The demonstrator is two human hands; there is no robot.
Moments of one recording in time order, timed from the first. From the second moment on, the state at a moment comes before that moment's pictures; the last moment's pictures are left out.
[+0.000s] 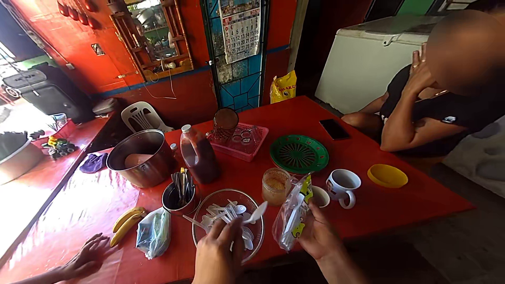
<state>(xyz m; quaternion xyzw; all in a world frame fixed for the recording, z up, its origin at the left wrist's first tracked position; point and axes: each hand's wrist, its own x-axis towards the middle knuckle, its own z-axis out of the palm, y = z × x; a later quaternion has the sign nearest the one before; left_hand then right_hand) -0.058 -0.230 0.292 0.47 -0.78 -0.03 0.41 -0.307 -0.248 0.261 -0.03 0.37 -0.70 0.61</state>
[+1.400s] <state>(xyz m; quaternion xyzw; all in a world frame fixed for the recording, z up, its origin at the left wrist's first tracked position) -0.084 -0.225 0.329 0.43 -0.86 -0.15 0.23 -0.289 -0.243 0.266 -0.02 0.35 -0.69 0.63</state>
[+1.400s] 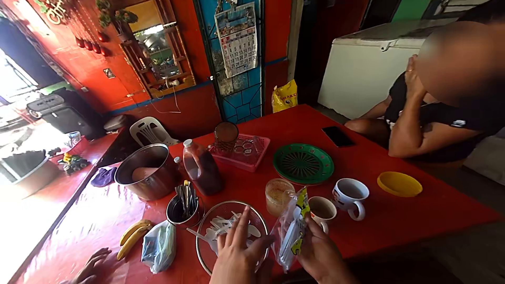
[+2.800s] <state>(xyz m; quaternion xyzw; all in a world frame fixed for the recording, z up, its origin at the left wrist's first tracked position) -0.021 -0.336 0.227 0.50 -0.85 -0.15 -0.10 -0.318 -0.241 0.249 0.04 0.39 -0.71 0.58</state>
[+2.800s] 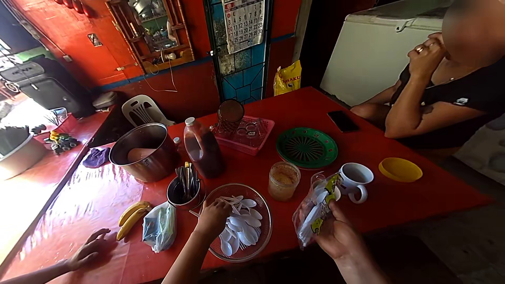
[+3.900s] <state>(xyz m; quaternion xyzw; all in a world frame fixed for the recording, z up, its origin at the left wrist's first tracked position) -0.008 -0.296 0.193 0.68 -0.65 -0.33 0.03 -0.310 -0.248 0.244 0.08 0.41 -0.69 0.60</state>
